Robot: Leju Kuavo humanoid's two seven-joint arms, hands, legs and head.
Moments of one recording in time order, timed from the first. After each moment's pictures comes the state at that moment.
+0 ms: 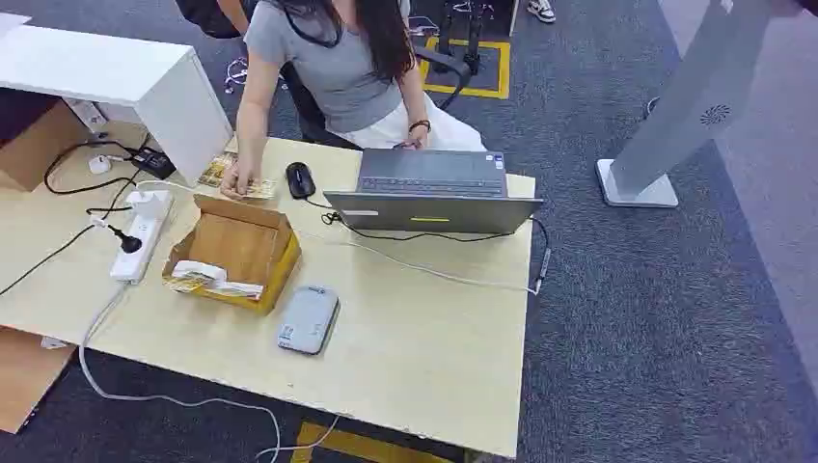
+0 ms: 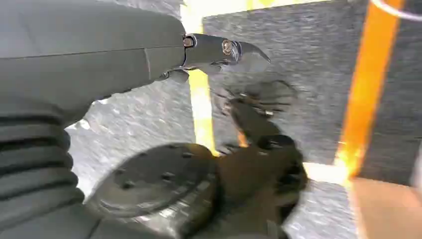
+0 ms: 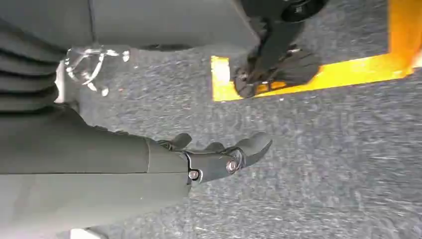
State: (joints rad) left arm 0.12 -0.05 0.23 -0.49 -0.01 -0.09 0.00; right arm 0.14 0.00 0.01 -0.43 -0.06 0.00 -0.07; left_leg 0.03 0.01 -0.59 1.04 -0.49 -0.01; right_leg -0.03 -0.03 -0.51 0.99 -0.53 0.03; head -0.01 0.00
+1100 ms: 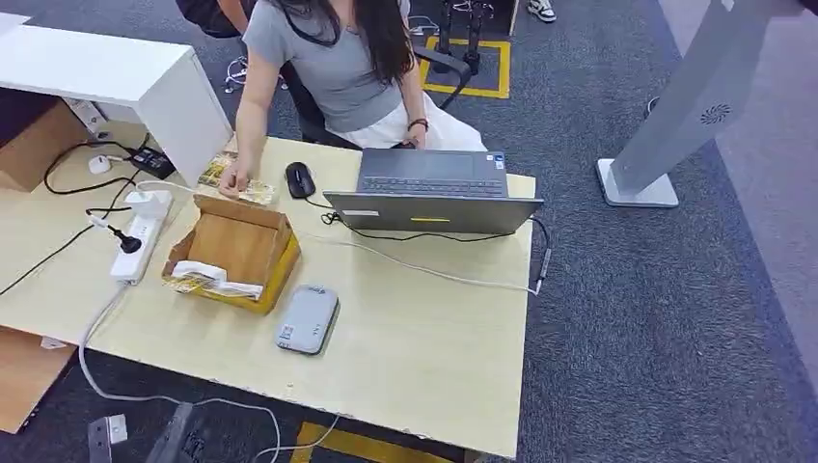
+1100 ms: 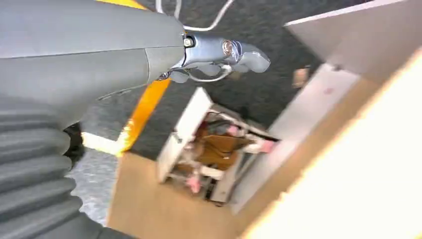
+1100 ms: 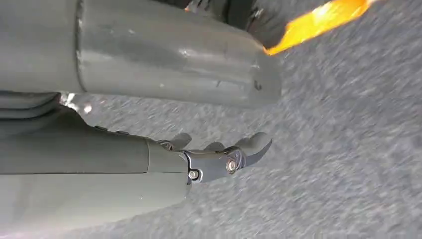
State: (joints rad) left arm 0.11 -0.26 0.92 -1.05 0.07 -0.36 -0.08; right arm 0.18 0.11 -0.25 -0.54 0.08 -0.20 -0.05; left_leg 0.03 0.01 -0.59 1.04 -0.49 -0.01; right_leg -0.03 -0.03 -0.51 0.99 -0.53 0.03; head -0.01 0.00
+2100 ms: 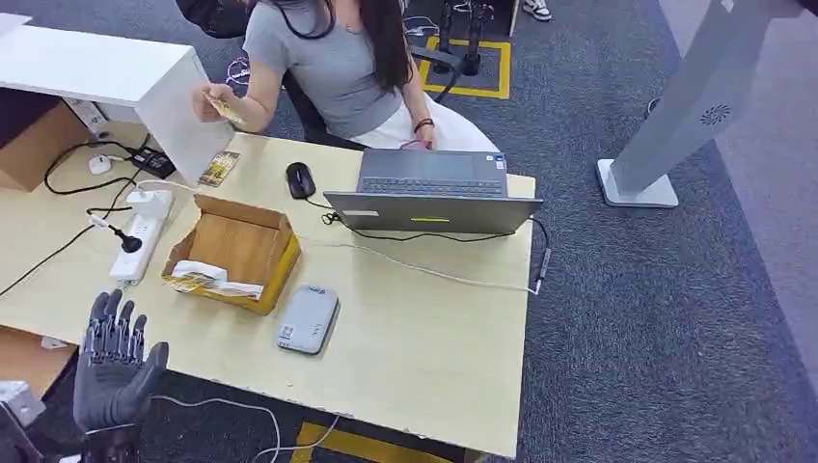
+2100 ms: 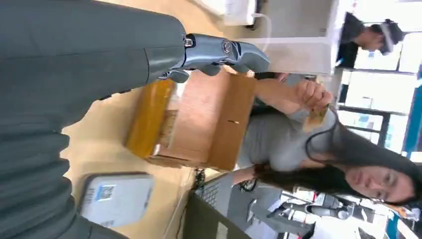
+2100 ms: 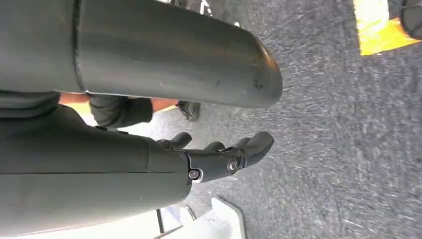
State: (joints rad) left arm 0.22 -0.23 0.53 -1.71 0.14 -0.17 -0.33; right arm 0.07 0.12 -0.31 -0.15 0.30 -0.20 0.29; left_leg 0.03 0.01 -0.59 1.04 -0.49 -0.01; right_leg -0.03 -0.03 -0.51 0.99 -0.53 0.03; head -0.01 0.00
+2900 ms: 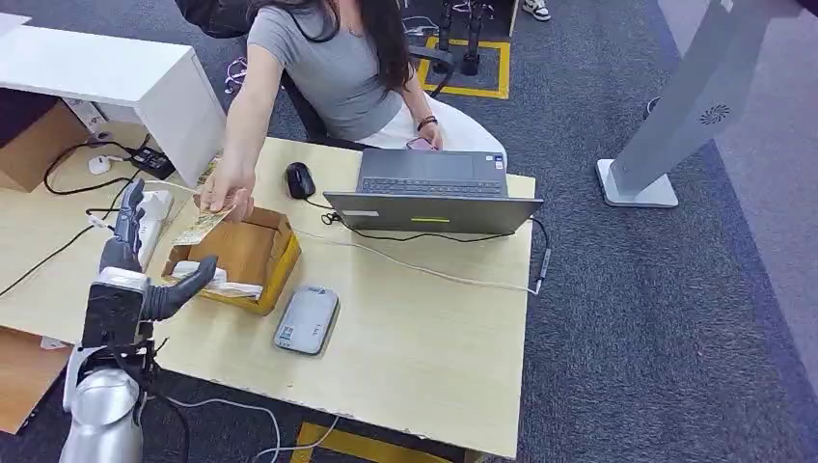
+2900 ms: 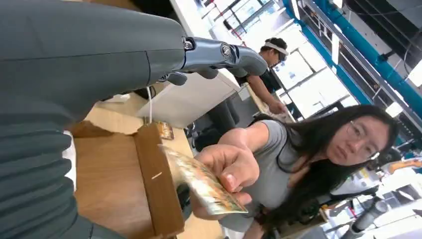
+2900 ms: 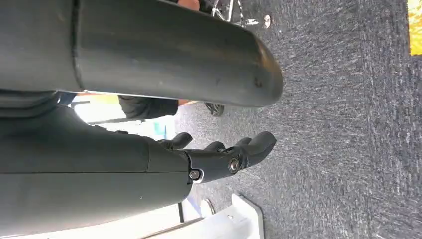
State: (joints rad) left arm -0.10 0.02 0.26 -1.65 -0.46 0.15 -0.28; right arm 0.03 0.12 -0.28 -0.08 0.33 -0.19 0.39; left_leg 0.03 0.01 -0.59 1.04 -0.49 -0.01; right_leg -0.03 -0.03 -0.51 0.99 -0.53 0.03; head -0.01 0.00
